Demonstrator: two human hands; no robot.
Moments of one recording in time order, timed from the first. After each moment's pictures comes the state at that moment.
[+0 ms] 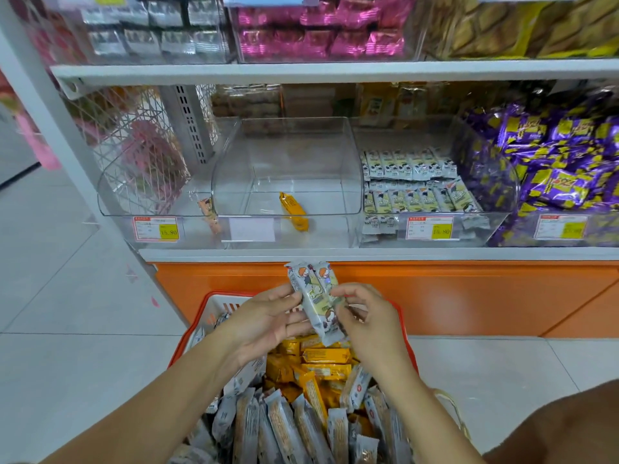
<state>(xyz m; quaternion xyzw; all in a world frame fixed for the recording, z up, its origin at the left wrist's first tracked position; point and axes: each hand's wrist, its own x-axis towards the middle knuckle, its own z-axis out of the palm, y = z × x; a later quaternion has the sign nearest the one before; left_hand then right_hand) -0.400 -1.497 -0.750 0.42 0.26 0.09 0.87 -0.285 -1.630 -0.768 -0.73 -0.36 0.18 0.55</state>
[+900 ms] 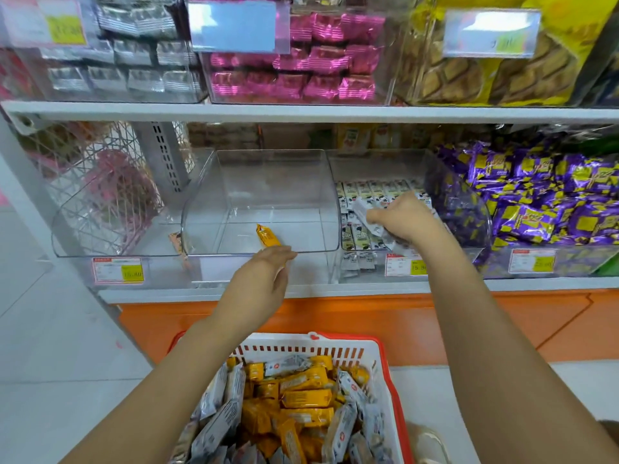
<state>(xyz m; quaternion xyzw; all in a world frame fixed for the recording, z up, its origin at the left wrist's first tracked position) -0.337 -1.458 -0.701 0.92 0.25 0.19 0.21 -0.122 -1.563 -0.633 -0.88 -0.23 0.19 0.36</state>
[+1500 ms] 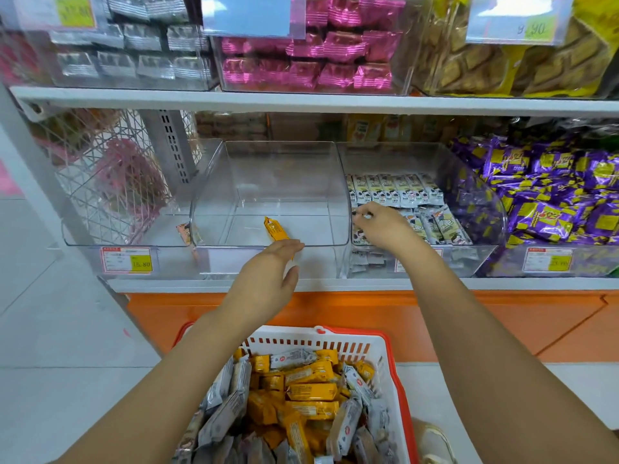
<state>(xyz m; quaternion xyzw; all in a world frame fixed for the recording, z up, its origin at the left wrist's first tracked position) -0.338 -1.458 -0.700 0.93 0.26 0.17 0.19 -0.126 -1.529 -0.676 -0.88 -0.36 0.16 0.27</state>
